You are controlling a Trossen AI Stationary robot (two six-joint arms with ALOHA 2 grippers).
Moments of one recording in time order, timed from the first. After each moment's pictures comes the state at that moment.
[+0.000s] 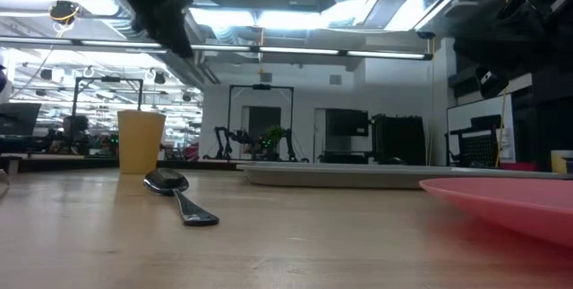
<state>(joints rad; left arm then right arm) 0.38 0.98 0.90 -0.62 -0.41 -0.15 0.05 0.01 0.01 0.04 0.06 0.38</state>
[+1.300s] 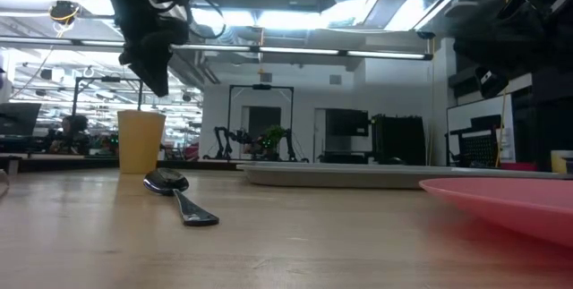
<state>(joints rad) 0.57 1.11 0.90 -0.84 -0.16 -0.19 0.05 0.01 0.01 0.04 0.06 0.38</state>
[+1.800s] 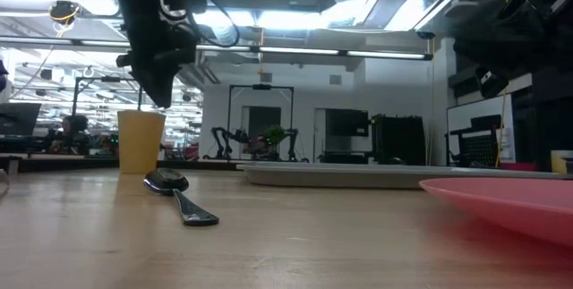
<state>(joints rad) 0.40 1.23 0.90 -0.85 -0.37 -0.46 0.05 0.01 0.01 0.04 0.06 0.38</state>
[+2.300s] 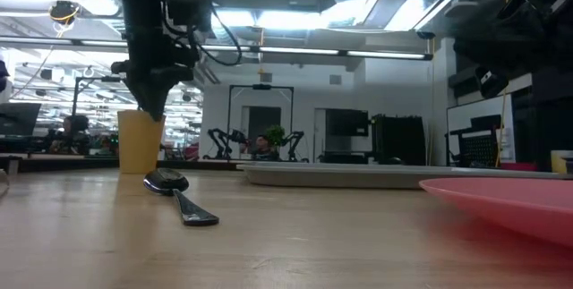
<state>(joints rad) 0.38 1.33 0.90 -0.91 -0.37 -0.53 0.05 0.01 0.01 0.04 0.06 0.38</state>
